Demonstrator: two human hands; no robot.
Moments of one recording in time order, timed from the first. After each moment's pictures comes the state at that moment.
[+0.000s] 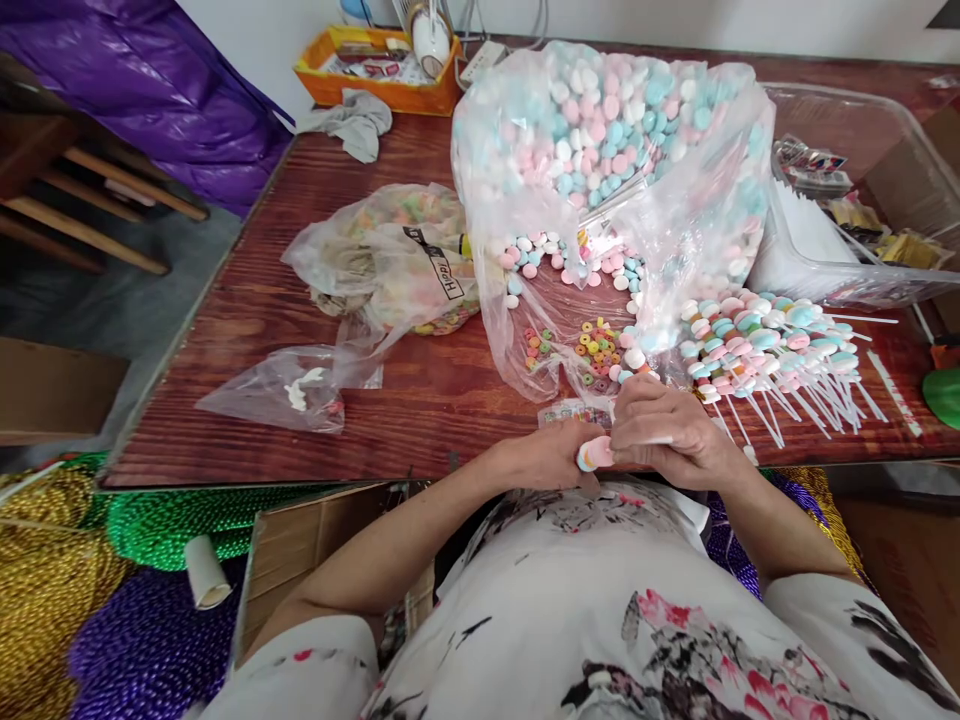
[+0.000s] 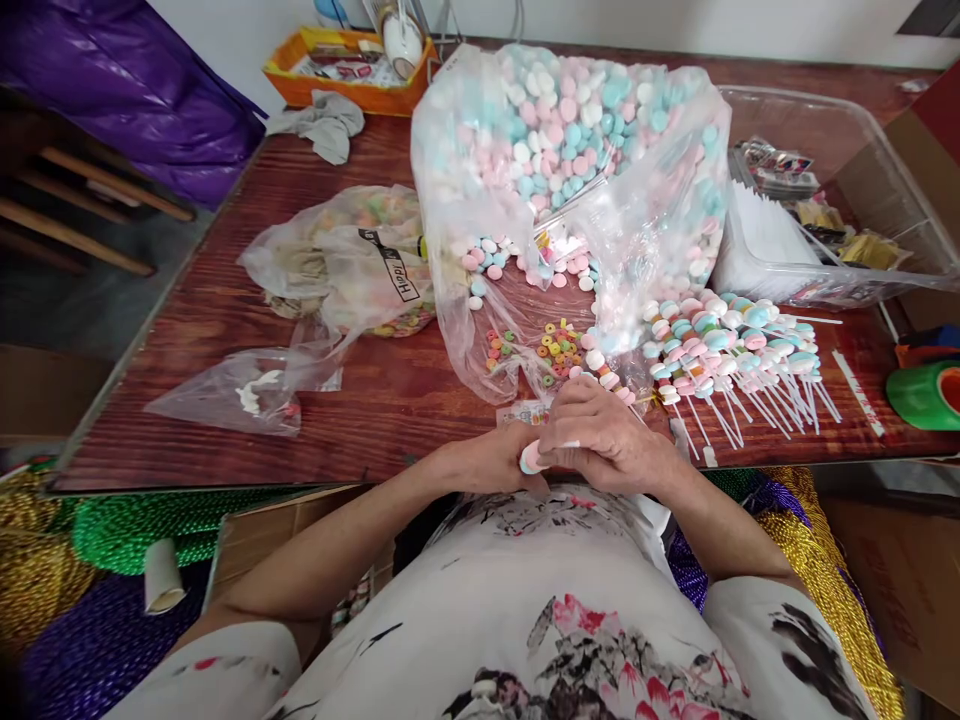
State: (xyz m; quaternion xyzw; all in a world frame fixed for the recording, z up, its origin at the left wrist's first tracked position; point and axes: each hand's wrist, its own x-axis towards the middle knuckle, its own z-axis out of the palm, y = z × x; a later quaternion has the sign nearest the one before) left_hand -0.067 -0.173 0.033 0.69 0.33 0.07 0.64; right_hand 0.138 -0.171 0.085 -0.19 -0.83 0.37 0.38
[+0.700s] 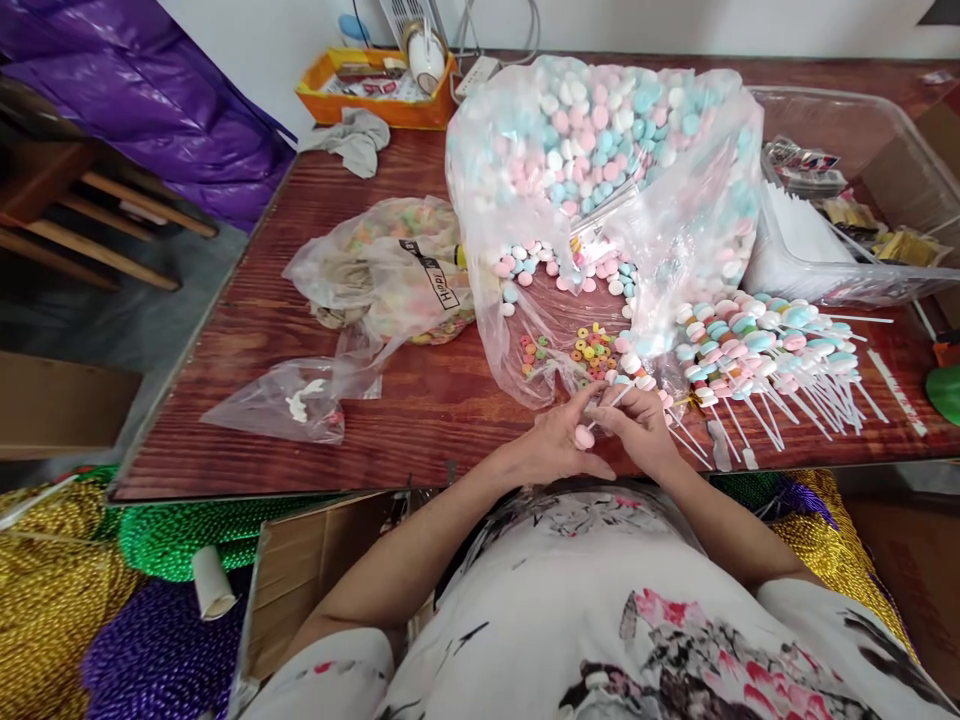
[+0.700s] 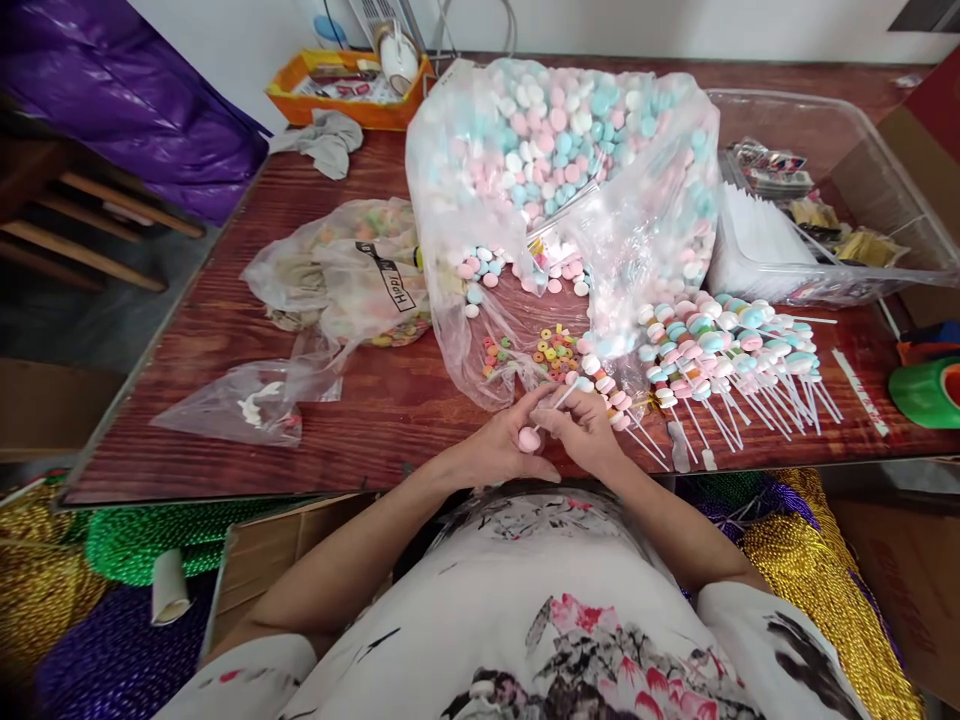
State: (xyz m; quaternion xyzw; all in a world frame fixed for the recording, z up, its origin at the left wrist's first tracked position) left_hand -0.064 -0.168 0.040 0.67 0.38 0.20 0.61; right_hand 0.104 -0.176 0.018 -0.43 -0.51 0.55 0.50
